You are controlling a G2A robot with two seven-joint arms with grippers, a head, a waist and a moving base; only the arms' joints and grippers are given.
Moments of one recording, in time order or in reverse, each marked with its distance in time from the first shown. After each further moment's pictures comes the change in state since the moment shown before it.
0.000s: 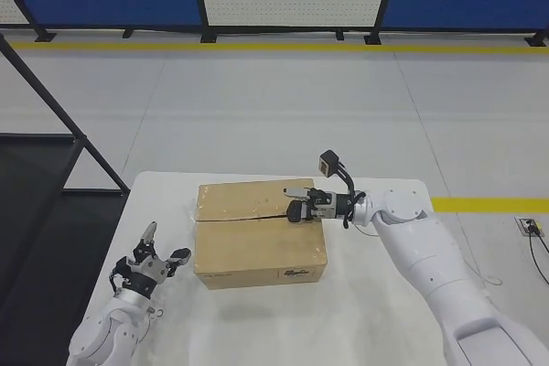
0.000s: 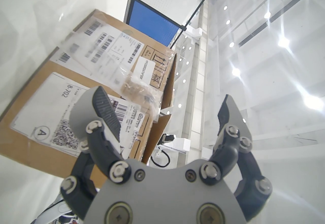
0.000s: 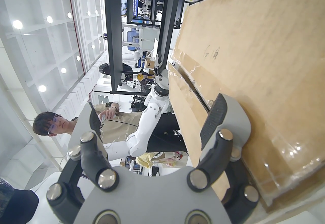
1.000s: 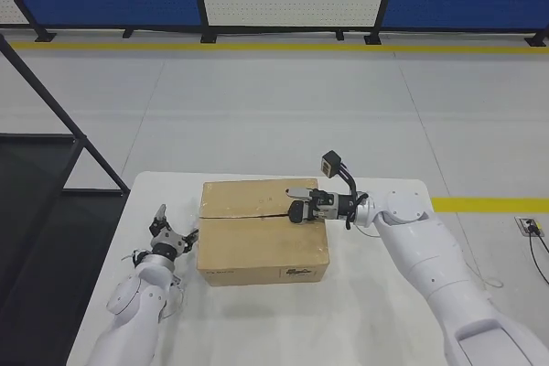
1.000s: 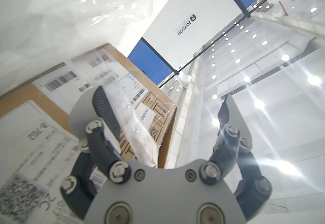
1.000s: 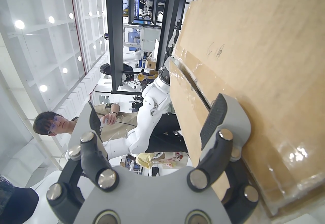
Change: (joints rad) left arm -0.242 -0.066 0.154 0.139 -0.249 0.075 0.465; right arm -0.008 0.004 0.019 0.001 -0.003 -0.009 0.010
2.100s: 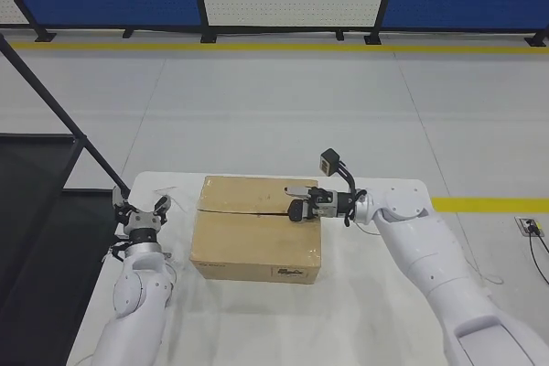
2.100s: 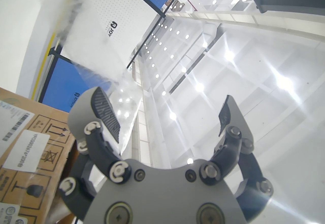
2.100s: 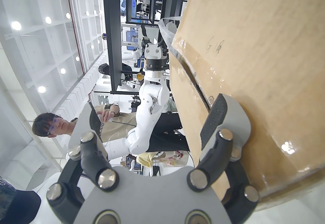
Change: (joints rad) left arm -0.050 -0.044 -0.025 0.026 0.082 -0.442 0.035; right arm 0.022 -0.008 -0.004 0.019 -0.012 0.019 0.005
